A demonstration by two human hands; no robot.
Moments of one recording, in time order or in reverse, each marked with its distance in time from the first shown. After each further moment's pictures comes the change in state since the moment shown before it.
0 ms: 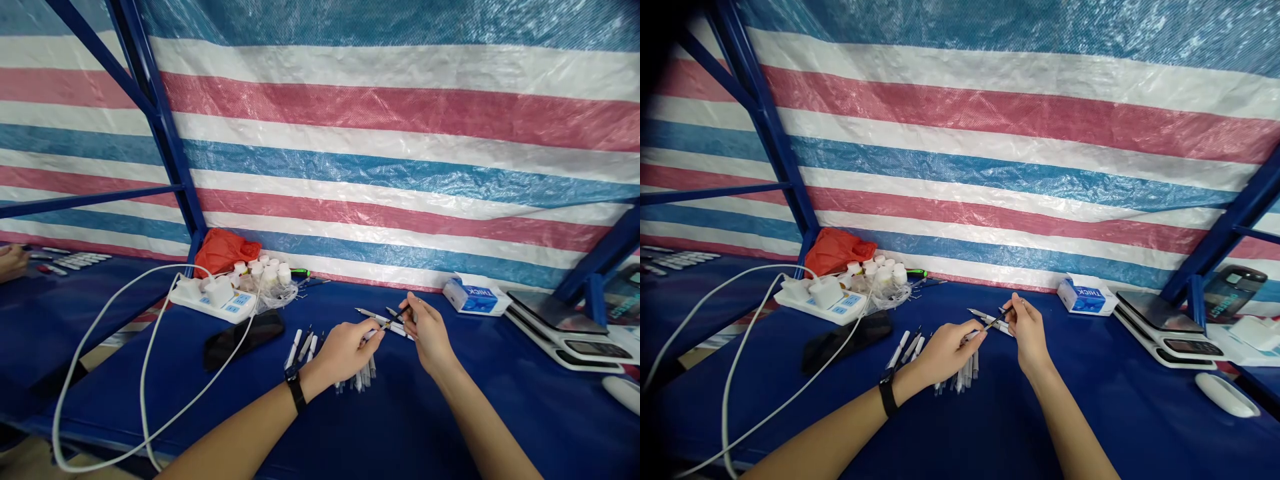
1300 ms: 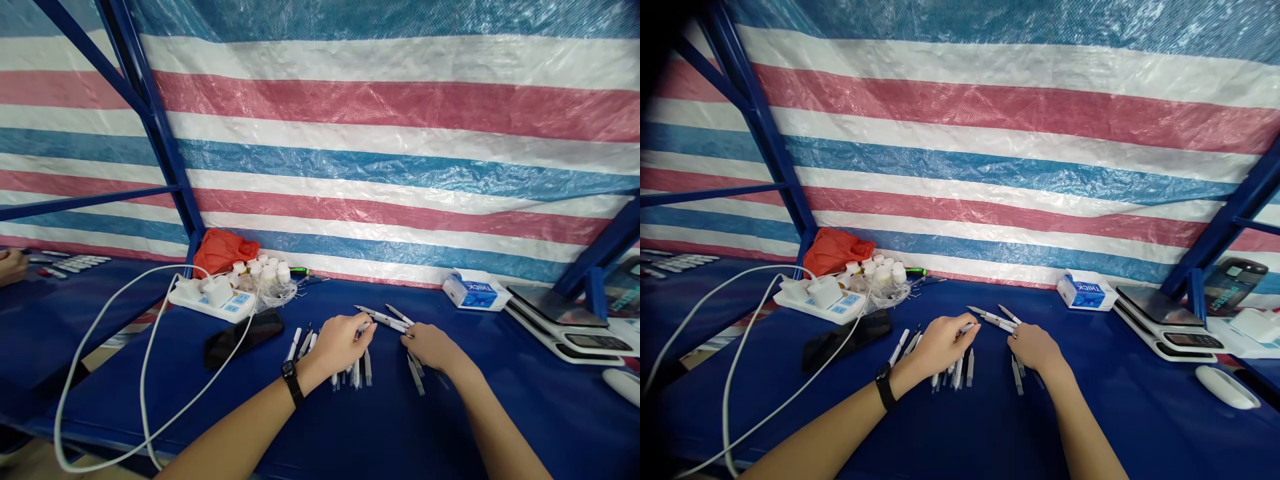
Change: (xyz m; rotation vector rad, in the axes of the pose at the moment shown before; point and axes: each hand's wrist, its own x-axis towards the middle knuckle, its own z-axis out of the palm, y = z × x) left_hand 0.000 0.005 -0.011 0.166 0.029 -0.054; right_hand 0.009 0.003 -0.033 -1.374 -0.325 0.101
